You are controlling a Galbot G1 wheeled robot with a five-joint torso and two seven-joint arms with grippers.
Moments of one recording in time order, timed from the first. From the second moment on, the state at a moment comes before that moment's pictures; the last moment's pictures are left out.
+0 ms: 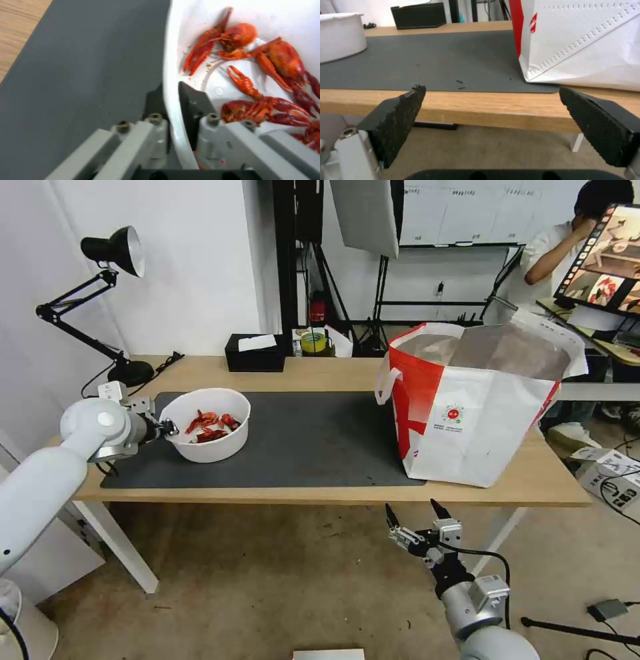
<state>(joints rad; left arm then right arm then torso) 0.46 -0.65 0.00 -1.53 -1.67 0.73 -0.72 -1.58 0.95 0.22 2.14 0.45 0.07 0.36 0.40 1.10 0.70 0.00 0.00</state>
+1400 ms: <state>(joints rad) -0.08 -0.83 0.26 -1.63 -1.76 0.65 -0.76 -1.58 0.95 0.22 2.14 0.45 0.07 0.36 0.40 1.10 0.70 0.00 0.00</state>
